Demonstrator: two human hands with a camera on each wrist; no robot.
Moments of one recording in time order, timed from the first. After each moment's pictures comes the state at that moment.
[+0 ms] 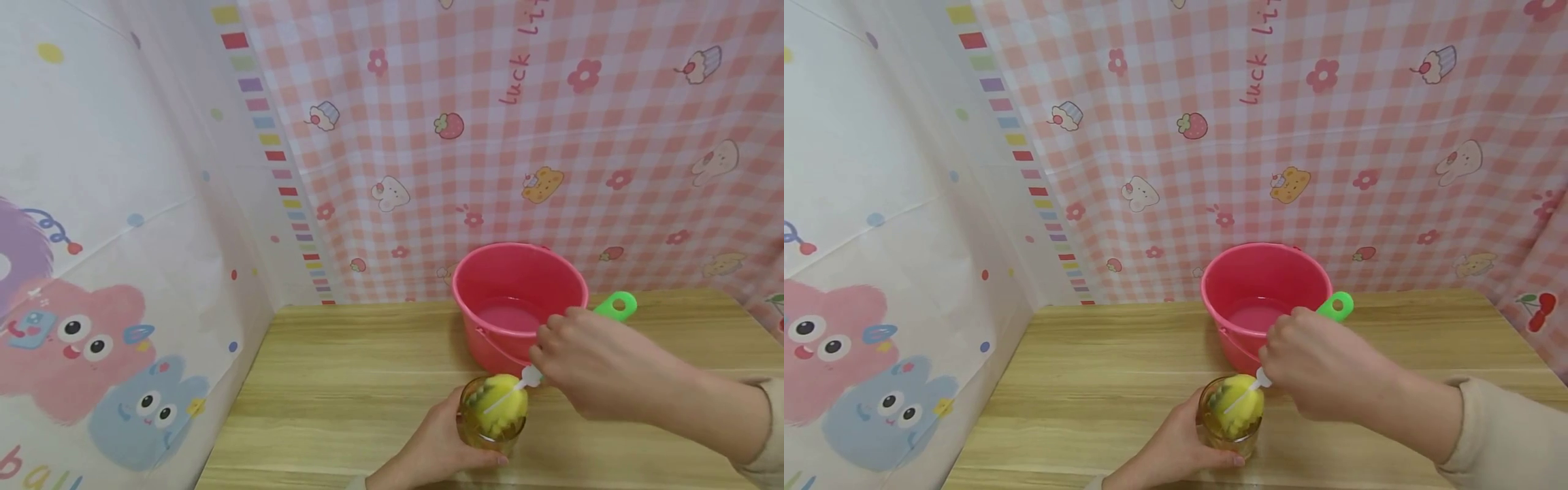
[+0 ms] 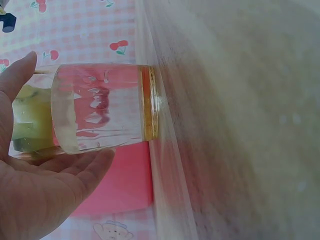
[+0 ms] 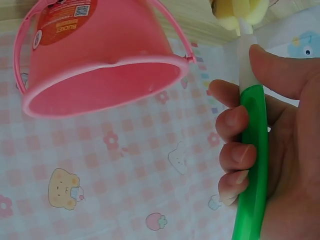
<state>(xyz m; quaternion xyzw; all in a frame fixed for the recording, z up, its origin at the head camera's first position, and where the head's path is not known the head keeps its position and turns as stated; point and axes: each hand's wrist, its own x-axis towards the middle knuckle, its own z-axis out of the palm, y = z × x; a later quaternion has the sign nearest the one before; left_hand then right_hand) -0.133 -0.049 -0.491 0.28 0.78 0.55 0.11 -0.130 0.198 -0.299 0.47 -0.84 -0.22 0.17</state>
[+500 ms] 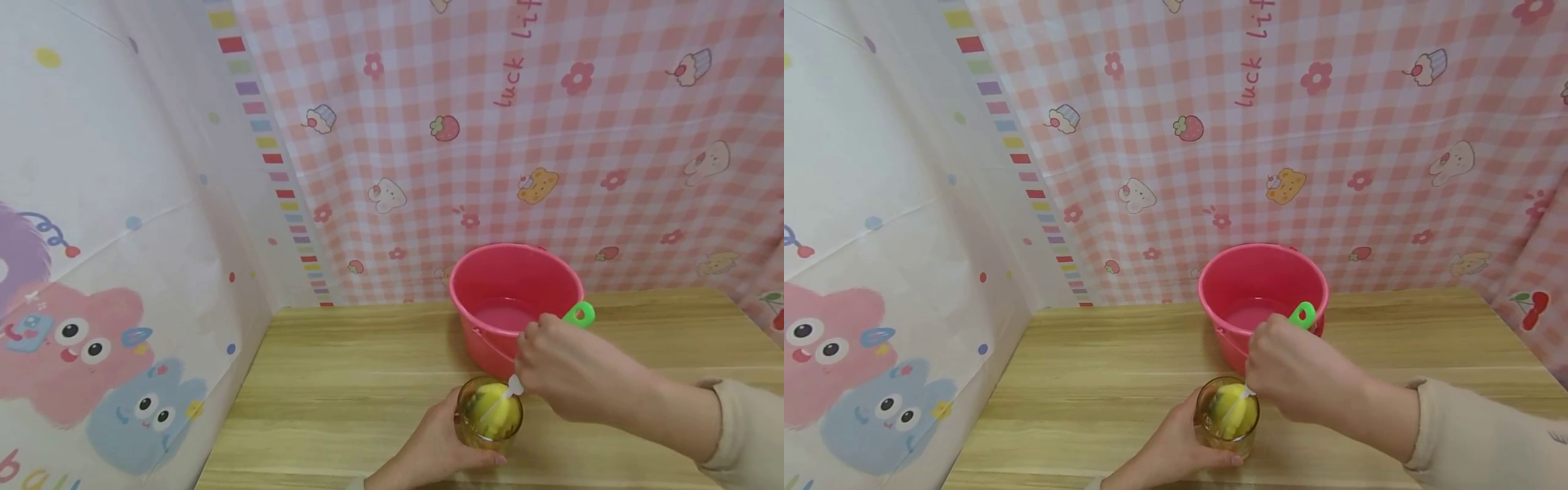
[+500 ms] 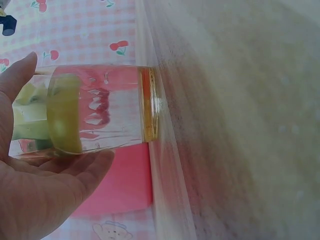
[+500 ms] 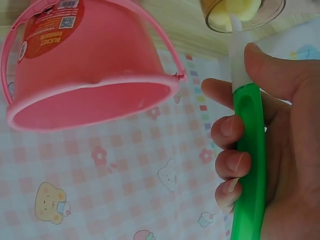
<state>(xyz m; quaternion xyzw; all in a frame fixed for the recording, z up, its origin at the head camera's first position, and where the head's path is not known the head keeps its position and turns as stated) -0.132 -0.049 -0.488 0.26 0.78 0.55 0.12 -0.127 0.180 -0.306 0.47 -0.80 -0.31 0.22</state>
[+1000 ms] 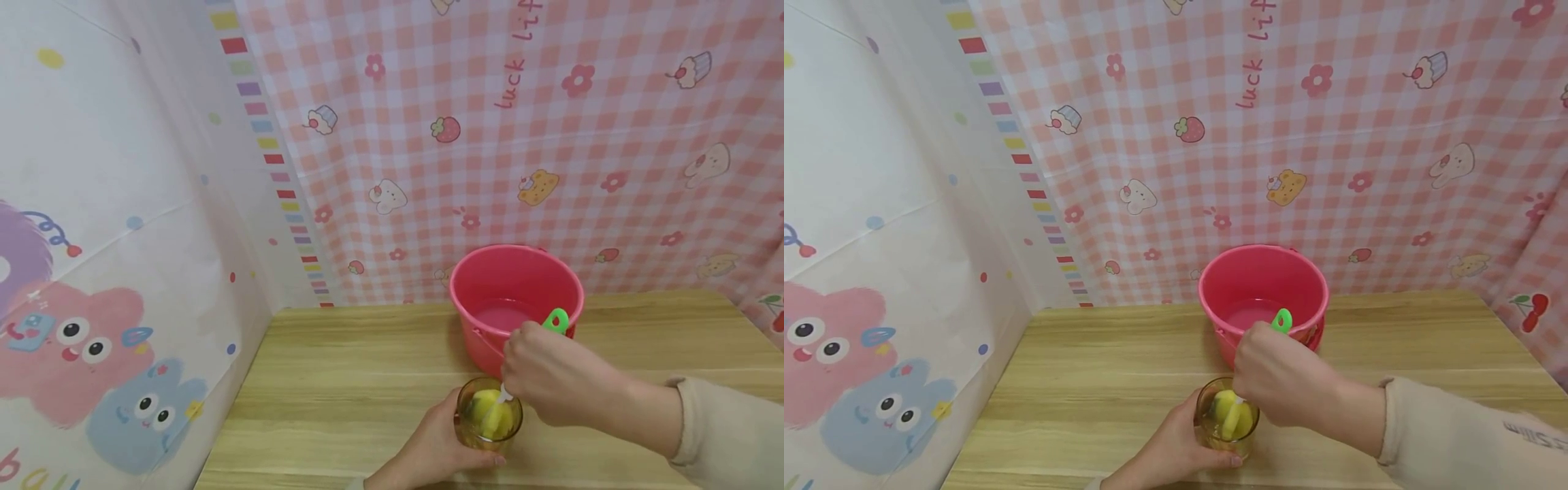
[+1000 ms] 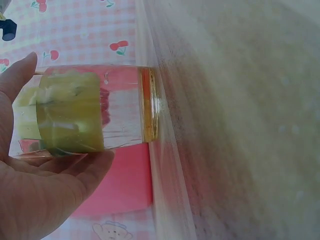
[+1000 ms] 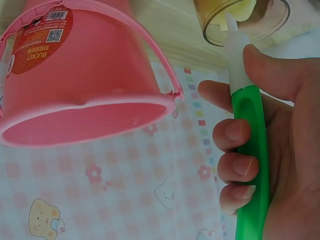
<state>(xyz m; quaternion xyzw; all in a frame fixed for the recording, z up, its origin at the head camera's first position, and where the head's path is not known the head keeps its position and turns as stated) -0.131 -0.049 -0.489 0.25 0.79 0.55 0.12 -0.130 0.163 -0.317 0.47 -0.79 -0.34 0.21</state>
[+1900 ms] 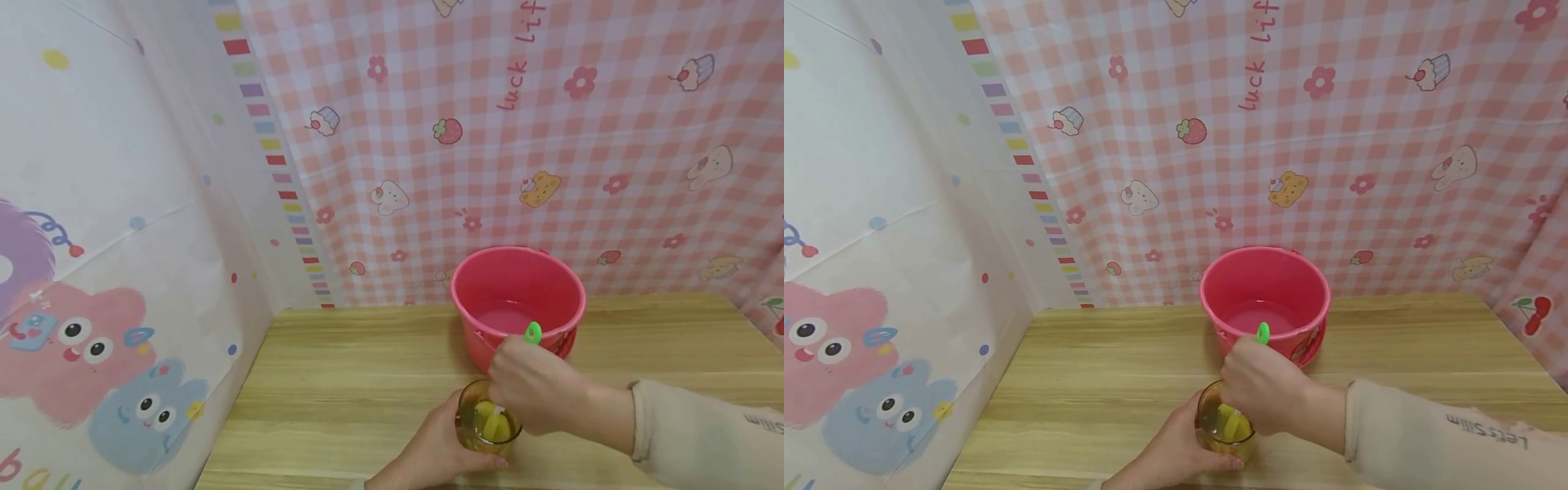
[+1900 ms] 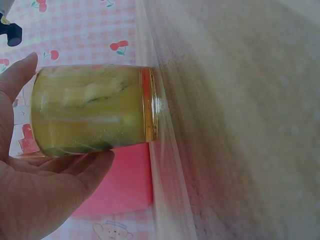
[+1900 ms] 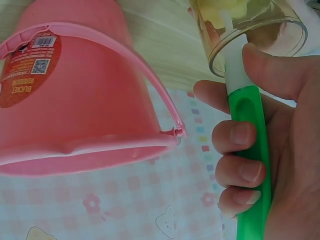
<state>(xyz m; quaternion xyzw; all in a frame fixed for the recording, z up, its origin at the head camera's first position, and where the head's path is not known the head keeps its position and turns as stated) -0.132 -0.050 -0.490 0.26 0.77 0.56 0.13 -0.136 0.144 -0.341 0.45 -0.78 -0.39 0.19</state>
